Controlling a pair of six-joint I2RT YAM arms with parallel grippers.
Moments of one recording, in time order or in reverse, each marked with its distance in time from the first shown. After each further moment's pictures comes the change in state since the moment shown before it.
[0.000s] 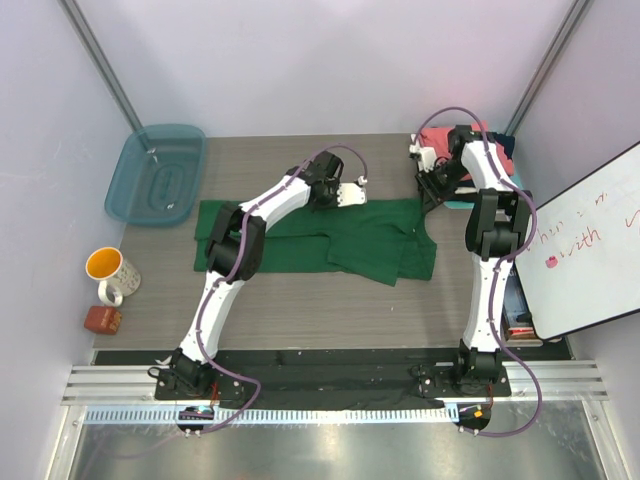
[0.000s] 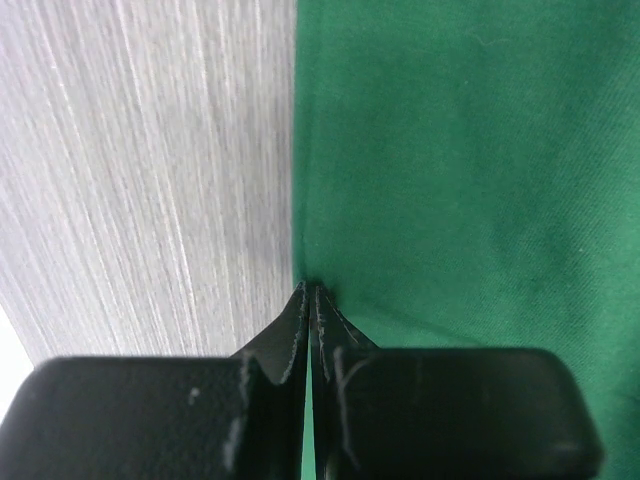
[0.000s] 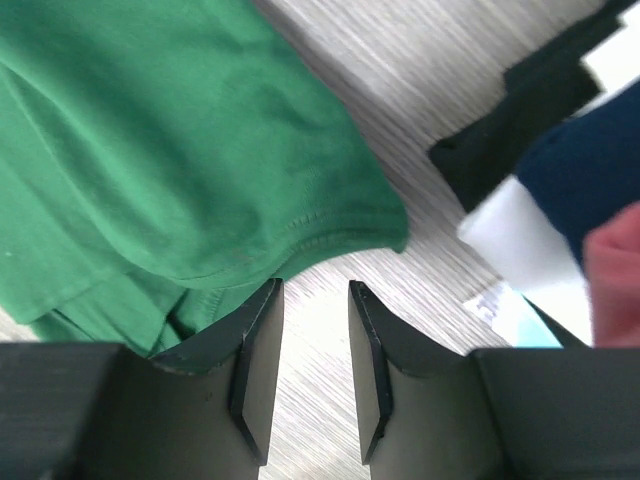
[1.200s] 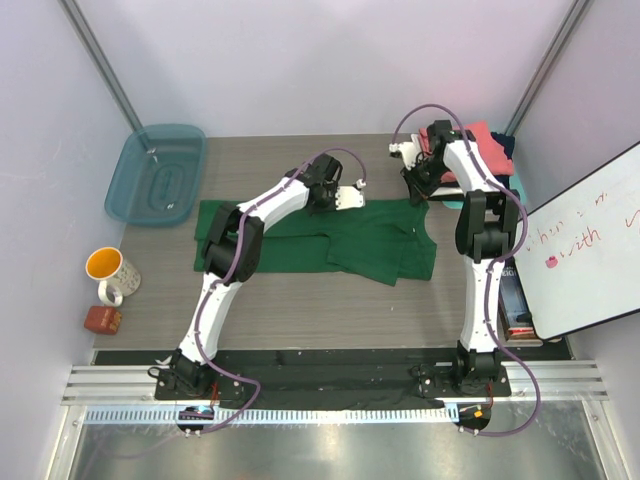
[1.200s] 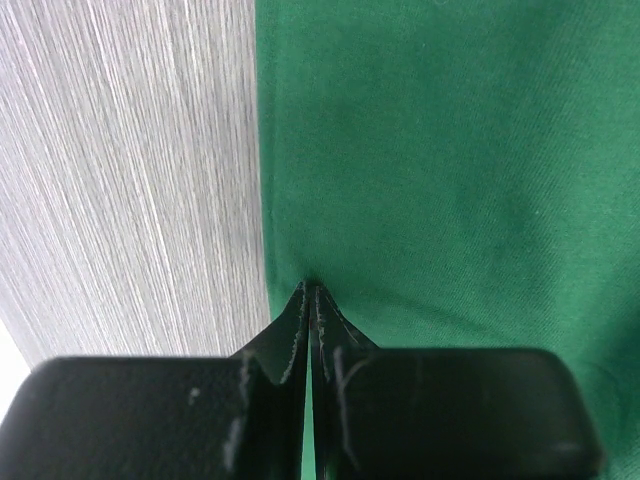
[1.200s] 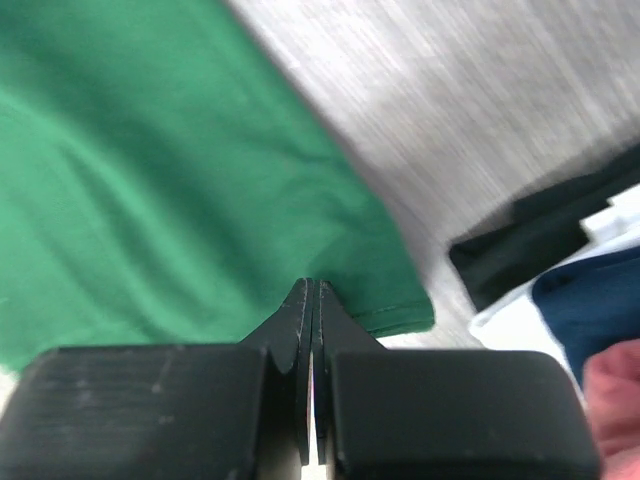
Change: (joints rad) left arm -0.006 -0.044 -0.074 0.009 -0.016 -0.003; right arm 0.106 -0.024 -0.002 0.082 0.056 -0.032
